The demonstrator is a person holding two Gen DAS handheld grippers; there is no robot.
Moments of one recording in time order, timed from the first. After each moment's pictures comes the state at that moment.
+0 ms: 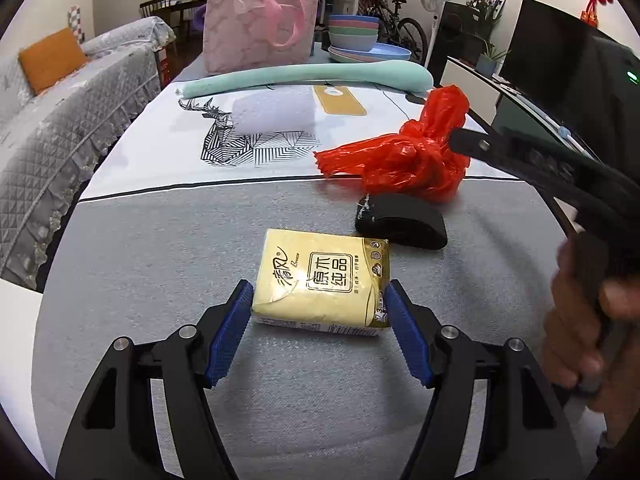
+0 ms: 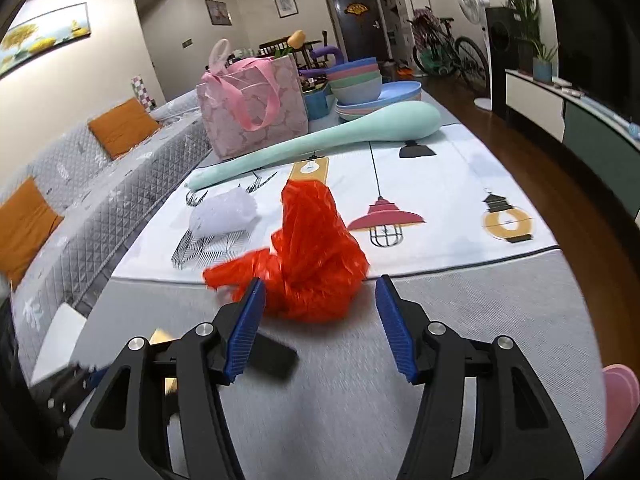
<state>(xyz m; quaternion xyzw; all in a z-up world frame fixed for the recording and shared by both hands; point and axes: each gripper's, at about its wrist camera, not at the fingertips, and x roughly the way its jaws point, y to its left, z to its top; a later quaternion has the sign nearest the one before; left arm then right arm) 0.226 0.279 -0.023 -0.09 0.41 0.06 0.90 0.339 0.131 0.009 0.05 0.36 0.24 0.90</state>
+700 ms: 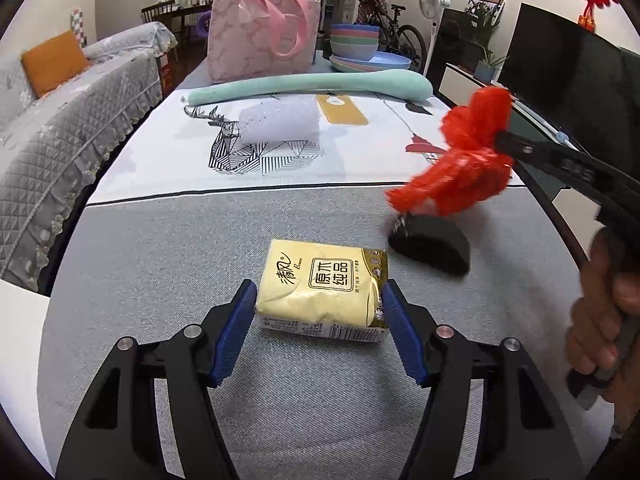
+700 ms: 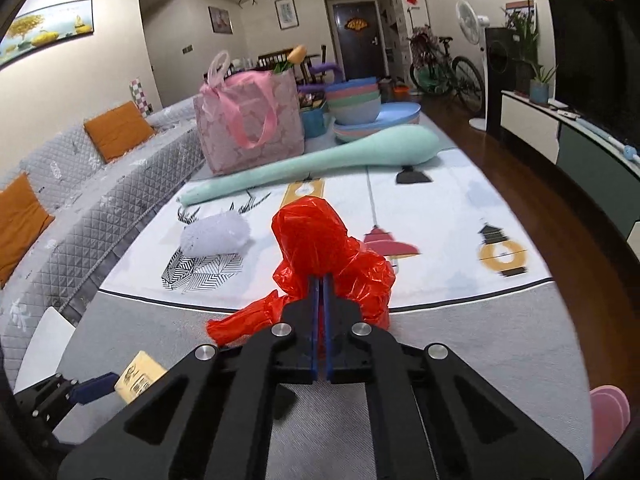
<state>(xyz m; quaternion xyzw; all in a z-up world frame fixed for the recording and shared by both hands) 0.218 0.282 -0.016 -0.09 0.40 0.06 0.91 0.338 0.127 0.026 0.03 0.33 0.23 0.92</state>
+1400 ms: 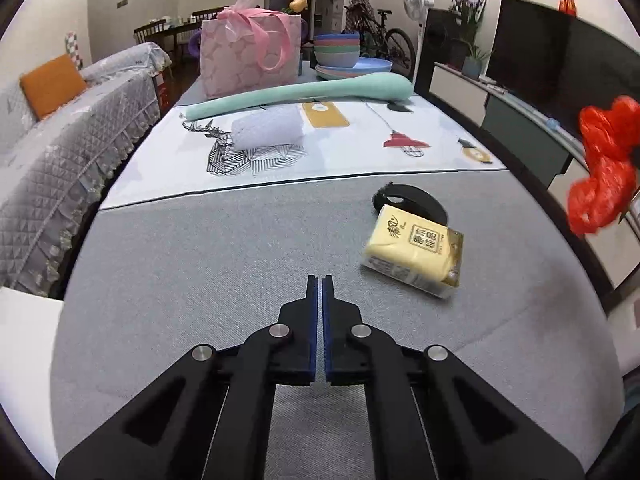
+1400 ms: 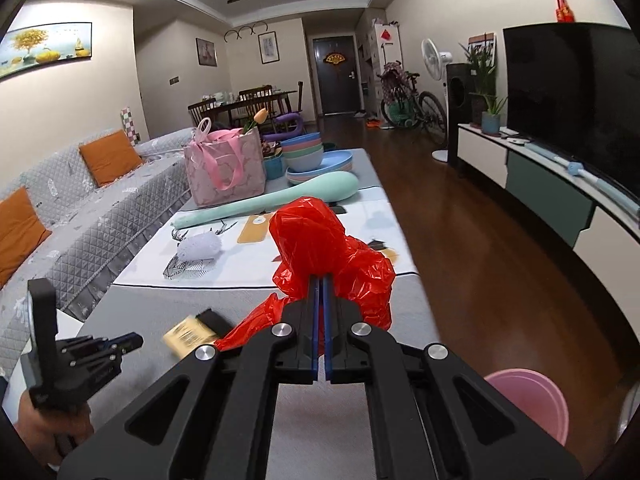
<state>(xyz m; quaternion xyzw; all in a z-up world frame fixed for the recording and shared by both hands) 0.190 0.263 -0.006 -0.07 0.38 0.05 0.92 0.234 -0.011 0.094 0.03 0.27 0.19 0.94</state>
